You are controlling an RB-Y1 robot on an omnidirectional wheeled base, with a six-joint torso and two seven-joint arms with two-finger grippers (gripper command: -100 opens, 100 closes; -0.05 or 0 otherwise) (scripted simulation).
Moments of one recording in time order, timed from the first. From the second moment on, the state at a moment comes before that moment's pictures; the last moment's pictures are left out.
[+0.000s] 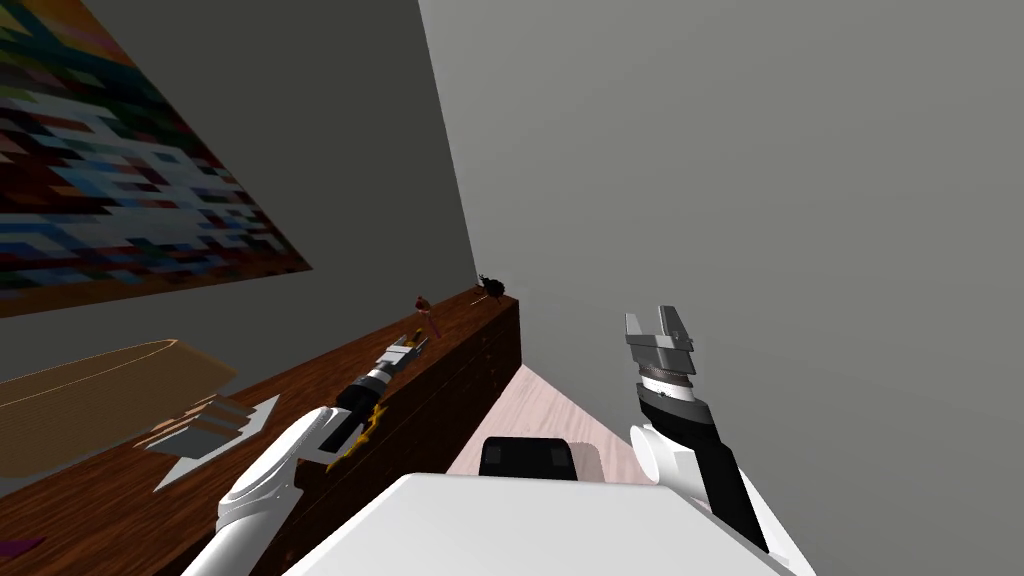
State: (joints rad) left arm 0.36 0.57 0.32 -1.67 -0.79 -0.39 -0.24; right arm 0.53 -0.01 -0.07 -2.23 -0.04 -0.56 -0.04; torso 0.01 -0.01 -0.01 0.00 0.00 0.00
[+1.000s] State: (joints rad) left arm 0.25 0.53 0.27 -1.59 -0.72 -0.50 -0.29; right arm 0.53 -0.01 -0.07 -2.23 -0.04 -0.56 -0.04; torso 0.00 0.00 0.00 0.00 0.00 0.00
